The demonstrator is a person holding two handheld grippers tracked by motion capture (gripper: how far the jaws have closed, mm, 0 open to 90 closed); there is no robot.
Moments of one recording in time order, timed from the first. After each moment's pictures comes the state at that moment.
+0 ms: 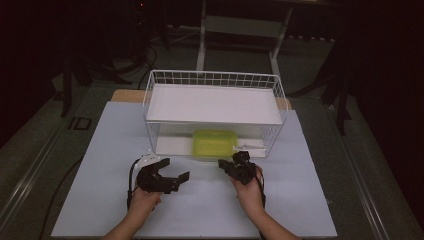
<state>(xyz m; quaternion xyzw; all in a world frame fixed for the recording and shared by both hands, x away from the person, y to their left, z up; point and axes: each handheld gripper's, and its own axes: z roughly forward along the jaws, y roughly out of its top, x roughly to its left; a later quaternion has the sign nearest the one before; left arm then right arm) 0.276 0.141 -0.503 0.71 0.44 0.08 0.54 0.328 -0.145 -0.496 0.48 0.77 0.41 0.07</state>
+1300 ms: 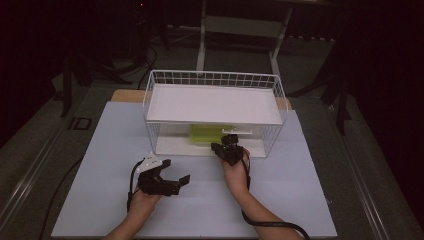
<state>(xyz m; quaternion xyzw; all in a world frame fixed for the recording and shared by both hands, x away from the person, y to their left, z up) 0.273 0.139 -0.512 0.73 0.42 0.10 0.54 0.386 -0.114 -0.504 0.51 0.75 0.41 0.10</state>
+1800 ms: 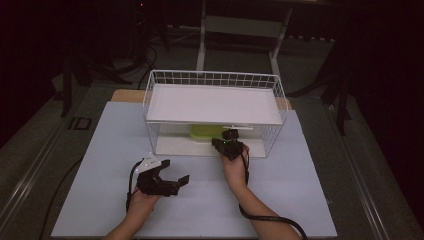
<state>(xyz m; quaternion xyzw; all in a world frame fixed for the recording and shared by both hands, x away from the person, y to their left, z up) 0.272 0.141 -0.512 0.72 0.42 0.10 0.54 0.402 -0.114 -0.503 0.53 0.73 0.41 0.10</state>
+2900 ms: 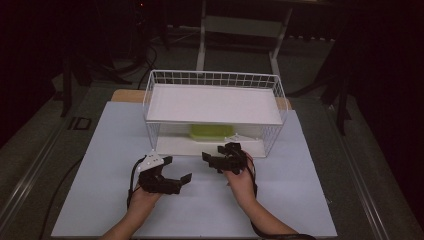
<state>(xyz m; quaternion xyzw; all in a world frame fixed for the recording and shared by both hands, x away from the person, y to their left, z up) 0.274 0.135 -0.498 0.73 0.39 0.11 0.54 0.348 -0.123 -0.485 0.44 0.76 0.47 0.08</state>
